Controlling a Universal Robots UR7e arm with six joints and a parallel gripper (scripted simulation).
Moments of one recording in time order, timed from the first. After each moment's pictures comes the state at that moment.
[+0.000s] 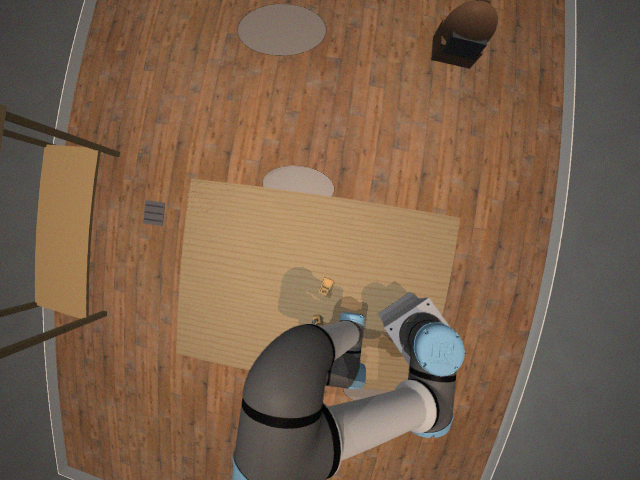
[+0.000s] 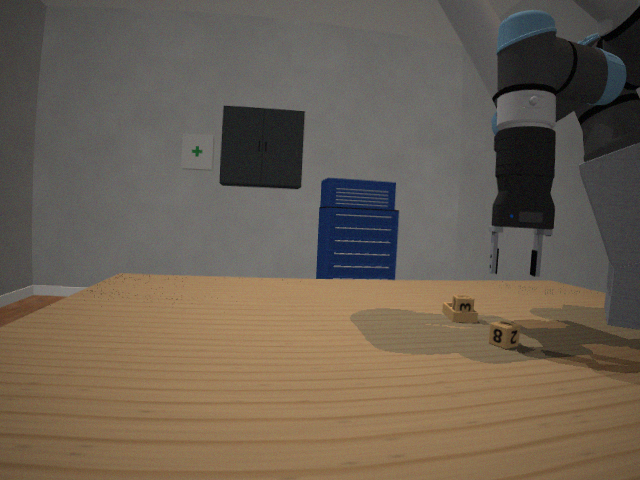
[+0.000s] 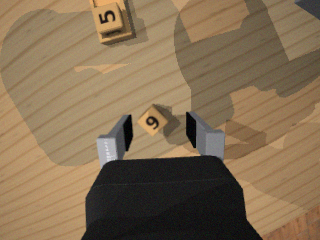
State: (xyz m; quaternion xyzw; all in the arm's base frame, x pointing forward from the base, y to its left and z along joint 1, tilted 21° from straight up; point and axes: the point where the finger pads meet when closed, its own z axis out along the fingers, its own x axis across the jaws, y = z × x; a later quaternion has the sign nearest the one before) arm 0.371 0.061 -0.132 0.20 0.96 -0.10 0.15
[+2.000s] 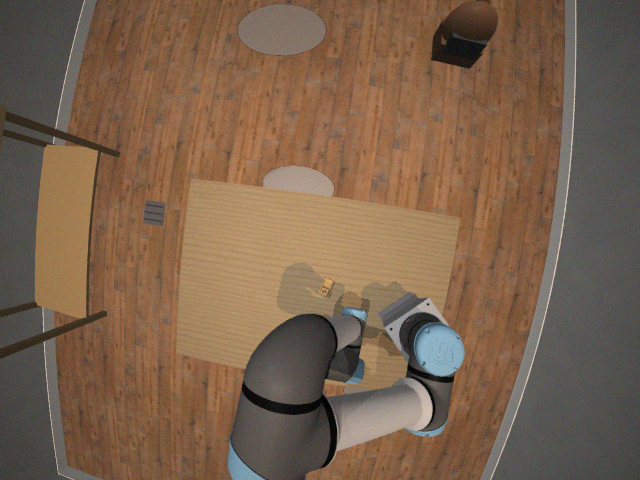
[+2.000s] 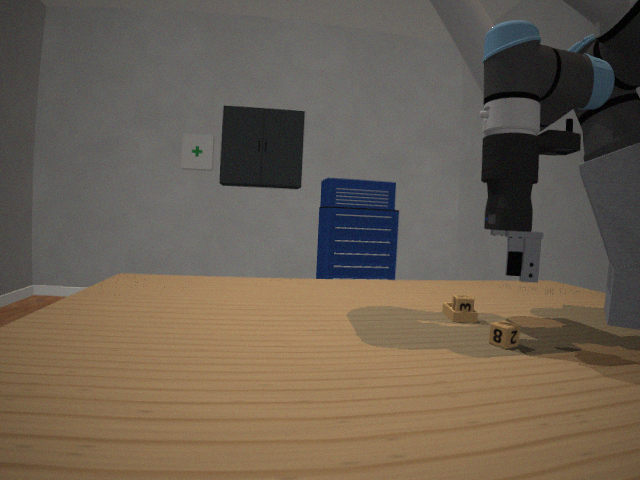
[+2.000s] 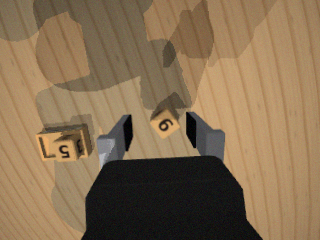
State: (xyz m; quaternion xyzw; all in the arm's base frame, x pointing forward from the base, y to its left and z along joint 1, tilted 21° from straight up) arm 0.367 0.067 -0.140 0.79 0.59 0.02 0.18
